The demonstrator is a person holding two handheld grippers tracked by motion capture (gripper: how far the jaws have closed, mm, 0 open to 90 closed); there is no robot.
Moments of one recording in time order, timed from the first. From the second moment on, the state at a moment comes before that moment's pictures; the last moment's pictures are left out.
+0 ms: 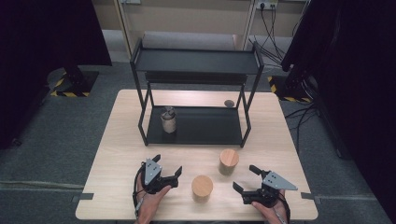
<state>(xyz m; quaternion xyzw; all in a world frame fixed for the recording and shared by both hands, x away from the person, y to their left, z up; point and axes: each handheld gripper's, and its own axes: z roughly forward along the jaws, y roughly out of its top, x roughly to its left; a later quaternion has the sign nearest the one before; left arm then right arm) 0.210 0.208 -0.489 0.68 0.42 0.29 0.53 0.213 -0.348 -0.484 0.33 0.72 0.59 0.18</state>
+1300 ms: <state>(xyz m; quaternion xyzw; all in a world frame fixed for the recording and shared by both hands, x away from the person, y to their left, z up) 0.210 0.208 -0.491 0.68 0.43 0.29 0.53 0.211 -0.328 -0.482 0.28 0.74 0.60 0.15</state>
